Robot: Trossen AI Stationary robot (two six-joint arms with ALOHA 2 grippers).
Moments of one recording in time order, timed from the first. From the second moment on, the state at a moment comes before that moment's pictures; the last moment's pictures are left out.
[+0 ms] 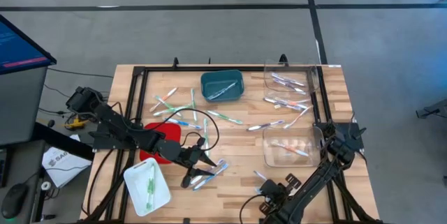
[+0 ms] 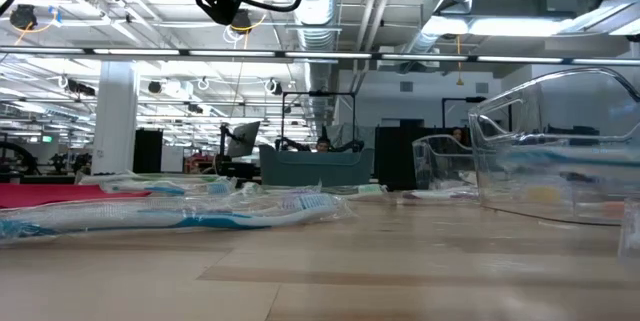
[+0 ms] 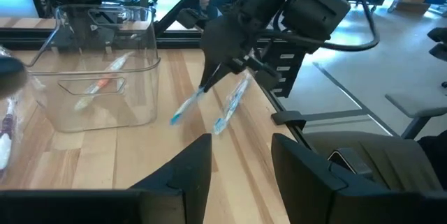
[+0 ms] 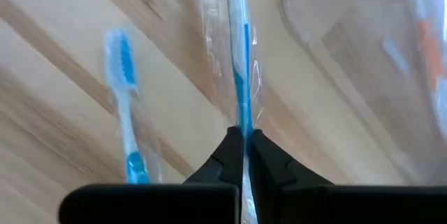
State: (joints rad) left arm -0.46 1.45 0.69 0.49 -0.15 -0.16; right arm 0.86 2.21 1.72 -1.39 0.28 1.63
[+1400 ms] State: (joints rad) left arm -0.47 1.45 0.64 0.24 -0.13 -0.34; right arm 0.75 2.09 1.89 -1.16 0.78 1.04
